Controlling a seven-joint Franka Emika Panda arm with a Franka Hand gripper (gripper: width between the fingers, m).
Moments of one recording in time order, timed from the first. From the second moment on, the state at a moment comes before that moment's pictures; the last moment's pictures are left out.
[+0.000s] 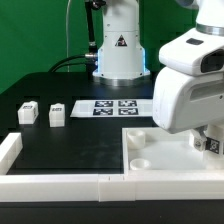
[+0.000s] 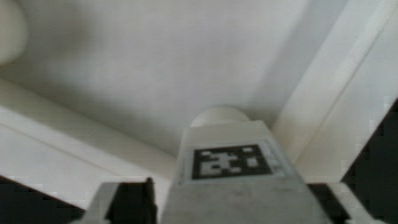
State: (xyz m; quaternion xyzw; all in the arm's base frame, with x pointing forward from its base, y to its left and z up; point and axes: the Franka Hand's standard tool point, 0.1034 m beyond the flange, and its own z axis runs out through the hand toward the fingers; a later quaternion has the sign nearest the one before) arm 0.629 0.115 0.060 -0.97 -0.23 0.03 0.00
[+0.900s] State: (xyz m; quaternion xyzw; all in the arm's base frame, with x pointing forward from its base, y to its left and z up) arm 0.627 0.116 0.061 -0.97 0.25 0.03 -0.01
